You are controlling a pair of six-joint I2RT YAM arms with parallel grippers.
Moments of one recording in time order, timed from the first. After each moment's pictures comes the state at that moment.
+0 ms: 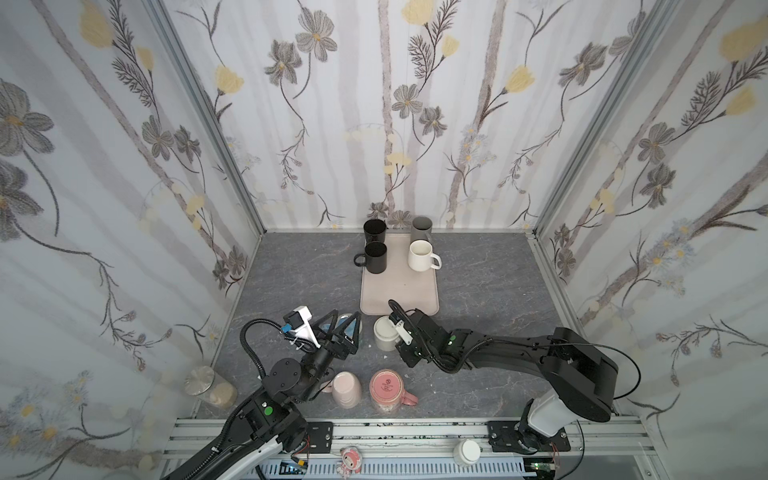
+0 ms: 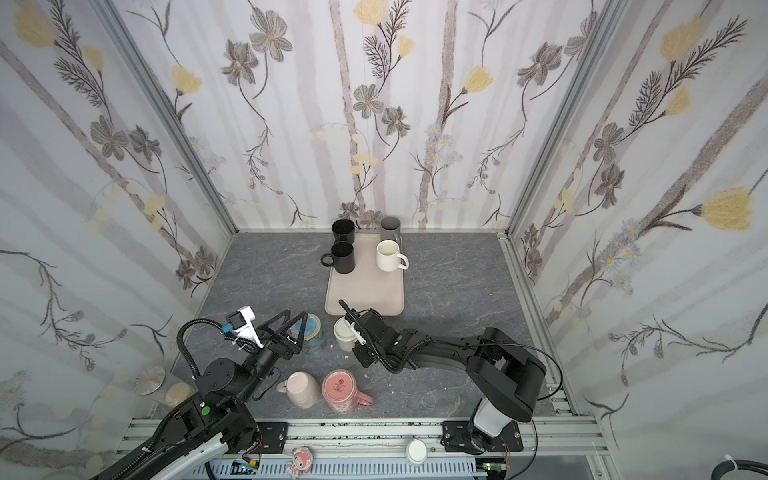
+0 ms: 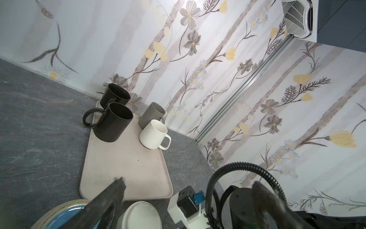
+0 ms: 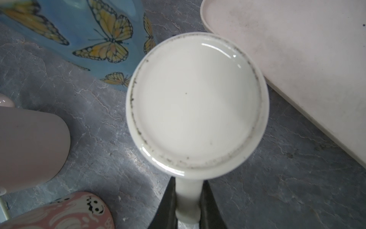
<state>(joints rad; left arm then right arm) -0.84 0.30 0.25 0.18 -0.34 -0.69 1.01 1.57 0.82 -0.11 0.04 0.20</state>
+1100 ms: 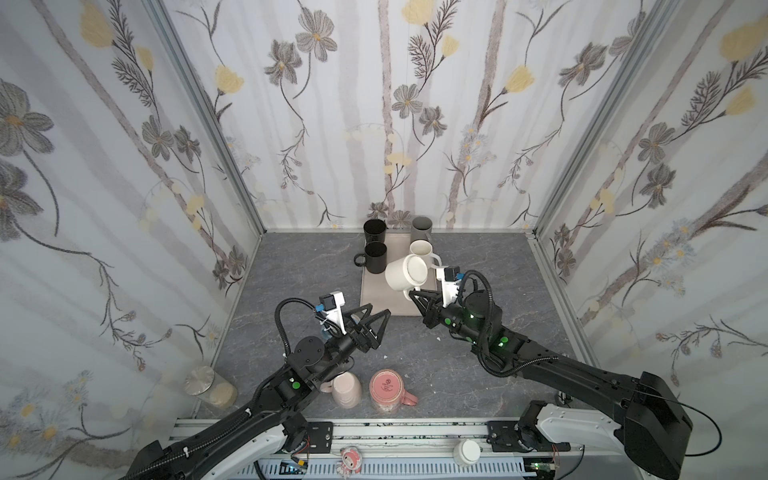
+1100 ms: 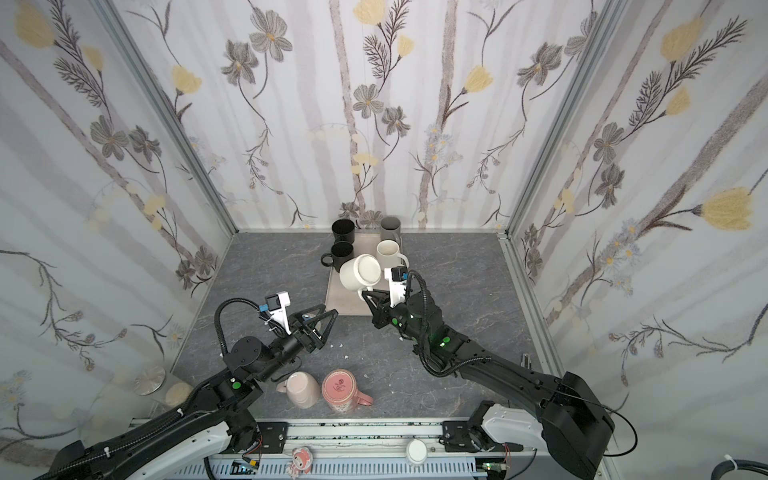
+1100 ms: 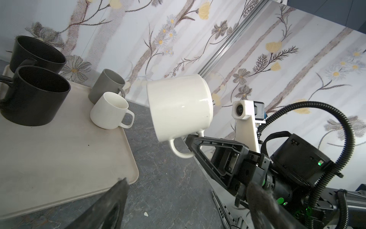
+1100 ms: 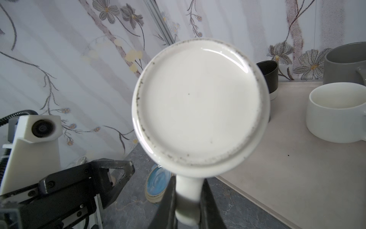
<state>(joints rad) -0.79 0.72 0.30 0.56 -0.01 -0.76 0.83 1.18 0.67 0.44 -0.06 0.52</state>
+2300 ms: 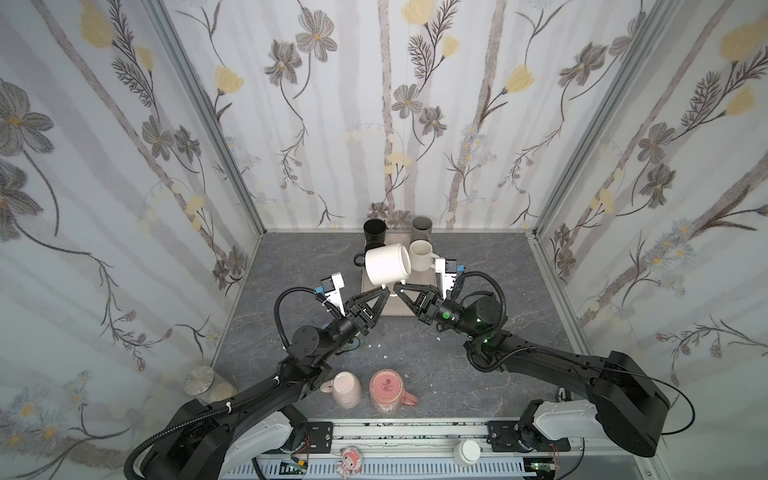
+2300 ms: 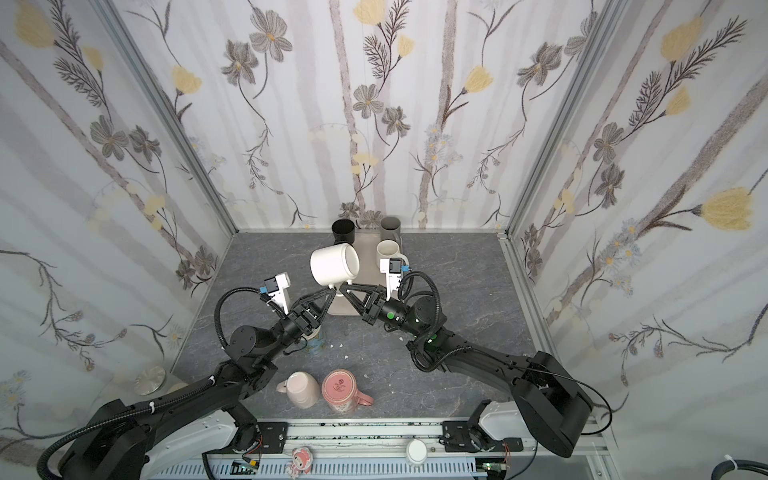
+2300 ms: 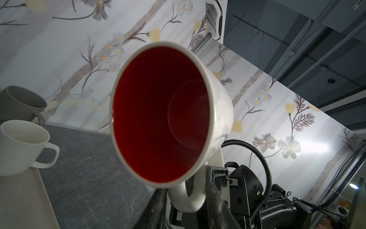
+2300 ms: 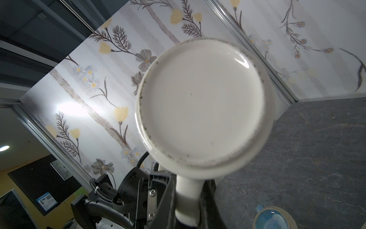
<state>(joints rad) -0.66 1.03 0.35 1.12 0.25 -0.97 0.83 1.33 0.67 1.02 -0.39 0.92</state>
